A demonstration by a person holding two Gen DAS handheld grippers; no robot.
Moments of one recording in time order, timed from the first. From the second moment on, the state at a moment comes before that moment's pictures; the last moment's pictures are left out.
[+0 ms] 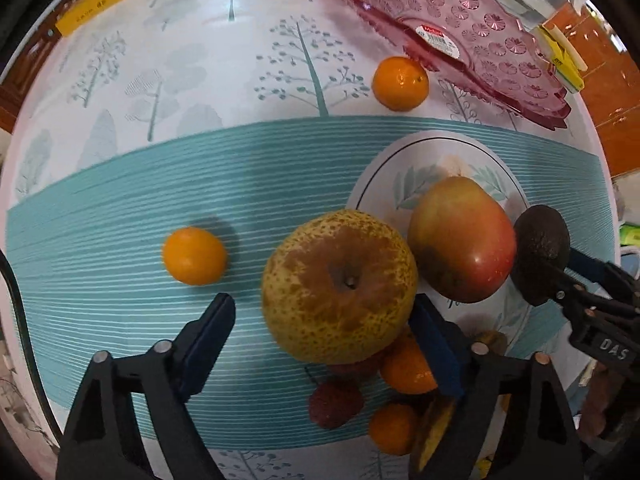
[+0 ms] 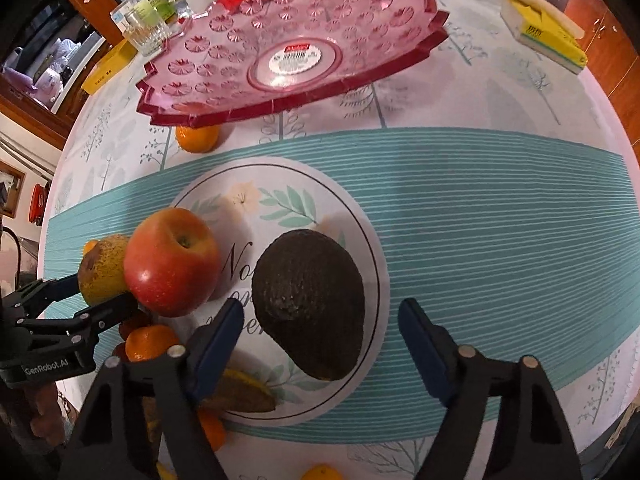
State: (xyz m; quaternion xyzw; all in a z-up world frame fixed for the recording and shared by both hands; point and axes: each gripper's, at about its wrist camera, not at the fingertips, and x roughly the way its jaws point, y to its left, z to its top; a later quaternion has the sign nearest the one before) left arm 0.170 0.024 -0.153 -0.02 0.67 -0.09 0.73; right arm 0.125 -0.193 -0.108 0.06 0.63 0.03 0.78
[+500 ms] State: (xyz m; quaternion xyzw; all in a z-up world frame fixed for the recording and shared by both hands) left arm 0.178 0.029 -0.170 -0.07 0.68 -0.10 0.72; right arm 0.128 -0.190 -0.119 0.07 0.63 0.05 0.77
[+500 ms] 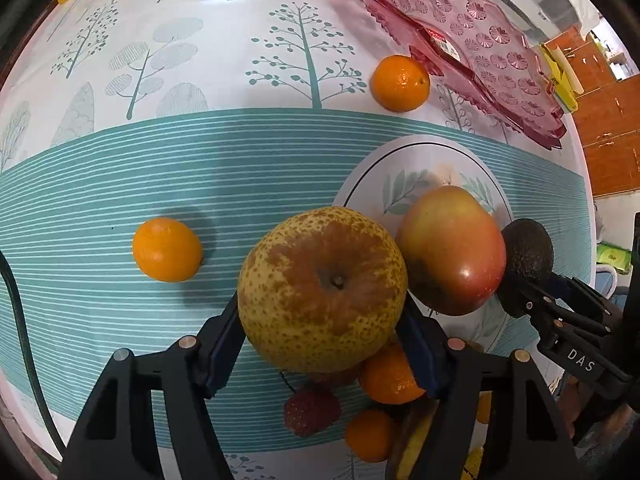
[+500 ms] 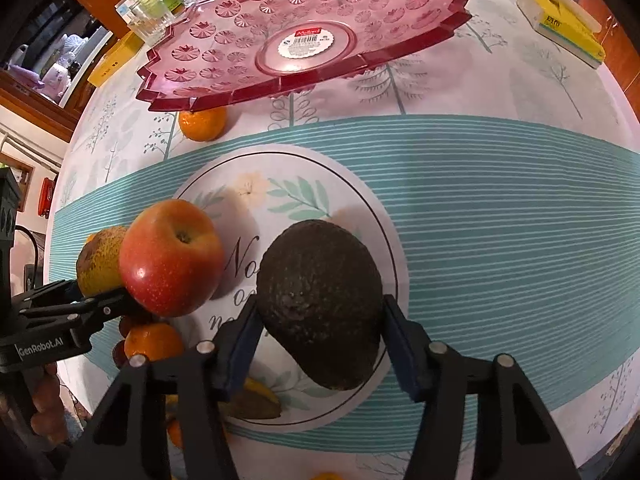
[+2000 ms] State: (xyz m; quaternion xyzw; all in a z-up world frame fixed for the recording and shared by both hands) left arm 0.190 0.006 -0.140 0.01 0.53 -0.06 0.84; right arm 0.108 -0.190 -0.113 0.07 0.63 0.05 0.77
